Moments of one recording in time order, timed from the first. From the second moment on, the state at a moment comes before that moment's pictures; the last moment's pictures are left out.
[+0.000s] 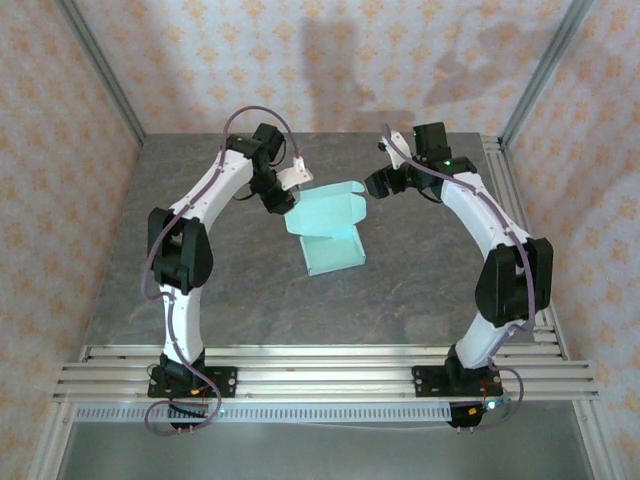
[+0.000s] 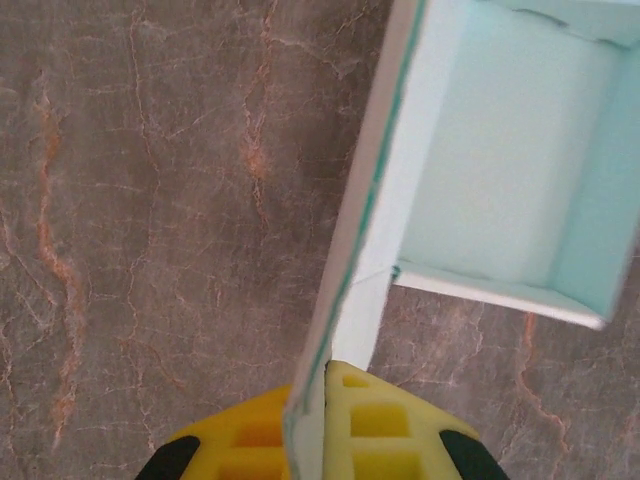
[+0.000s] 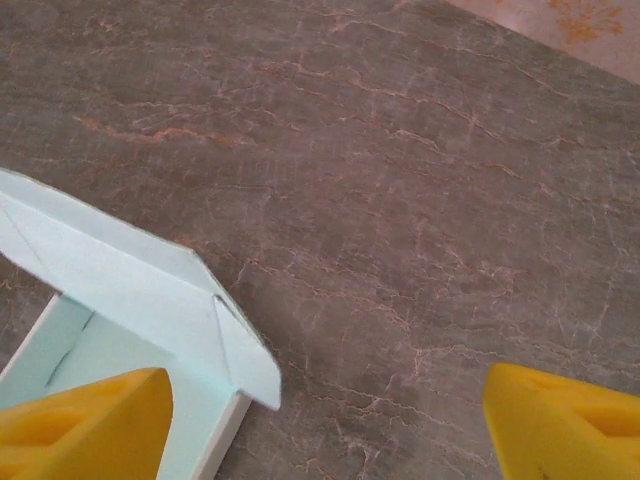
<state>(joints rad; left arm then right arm) -0.29 2.05 1.92 -1.21 0.31 0.67 0.23 1.71 1.50 -0.61 -0.40 -0.30</state>
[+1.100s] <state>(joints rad) -0.29 2.06 1.90 -1.19 0.27 0.67 0.23 1.71 1.49 -0.65 -0.46 -0.33</state>
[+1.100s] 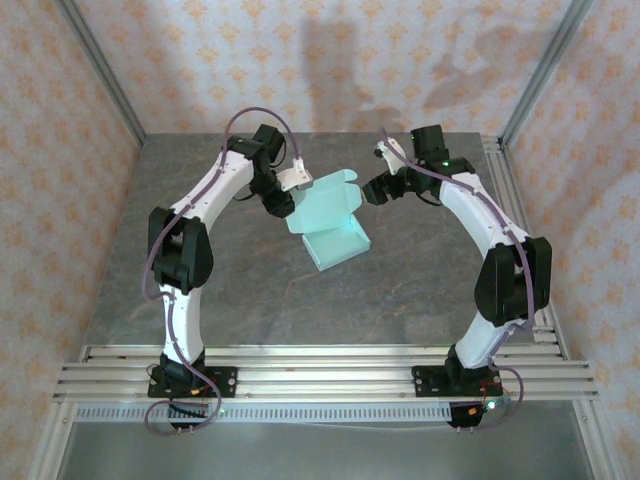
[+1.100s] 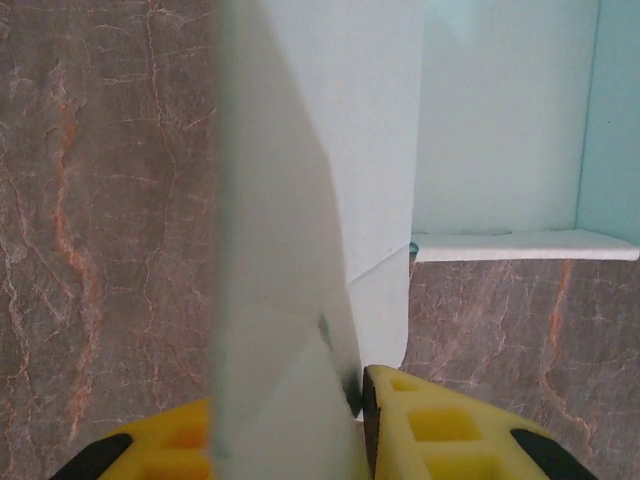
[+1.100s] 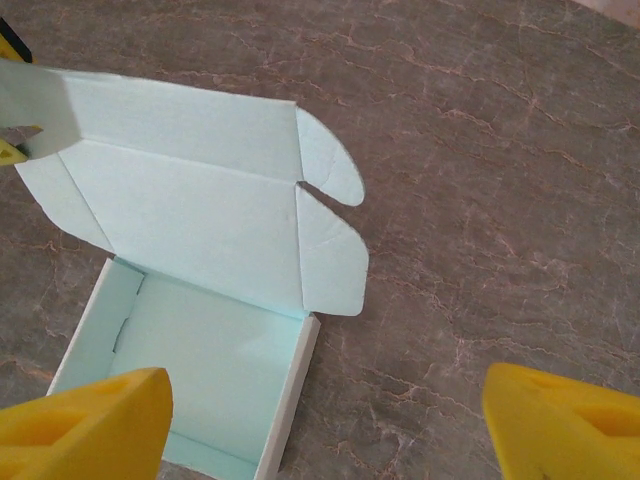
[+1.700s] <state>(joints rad) -0.29 2.06 1.92 -1.19 0.31 0.66 0.23 1.71 1.47 -0.65 -0.46 -0.33</state>
